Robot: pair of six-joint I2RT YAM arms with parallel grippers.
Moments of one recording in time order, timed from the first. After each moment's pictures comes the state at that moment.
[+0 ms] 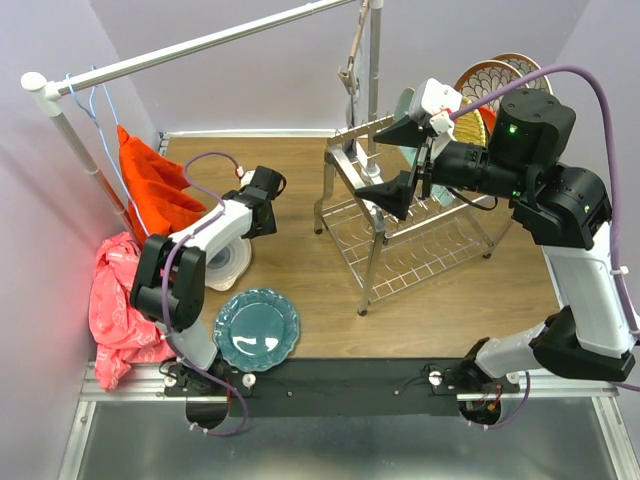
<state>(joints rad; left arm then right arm) -0.37 1.67 1.16 -0.57 -0.33 -0.53 0.78 1.40 2.19 -0.91 -0.42 -0.32</state>
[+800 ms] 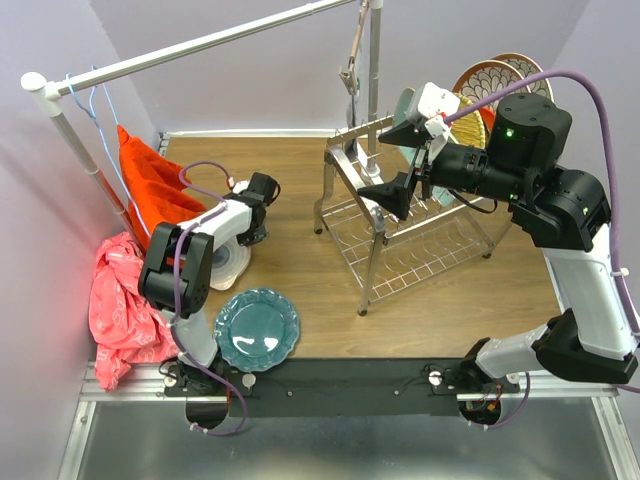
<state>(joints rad) -0.31 1.79 1.15 -0.58 -0.39 -0.59 0.78 1.38 2.15 -0.91 -0.35 -0.34</state>
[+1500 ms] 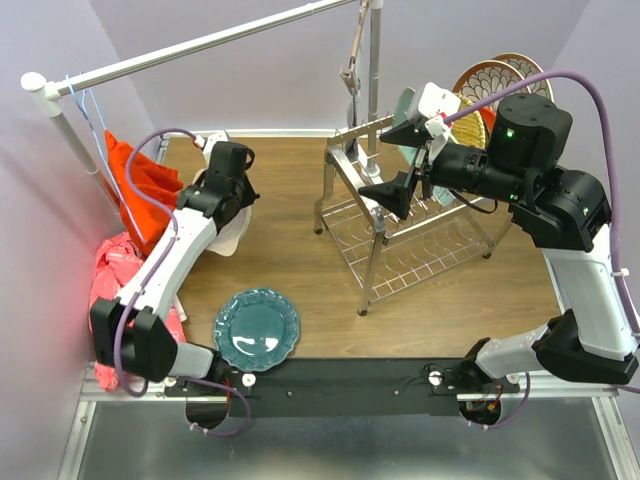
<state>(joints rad) -0.30 1.40 1.27 -0.60 -0.29 -0.59 0.78 1.38 2.15 -0.91 -0.35 -0.35</state>
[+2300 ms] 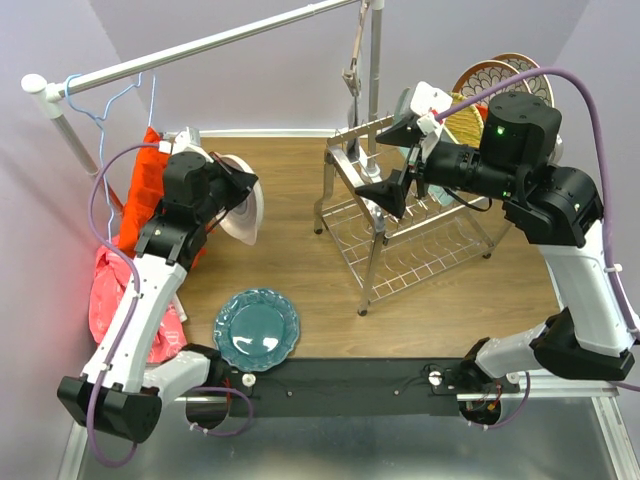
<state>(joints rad) -0.26 1.06 1.21 -0.46 0.02 -0.82 0.78 1.39 2.14 -0.91 -0.35 -0.33</state>
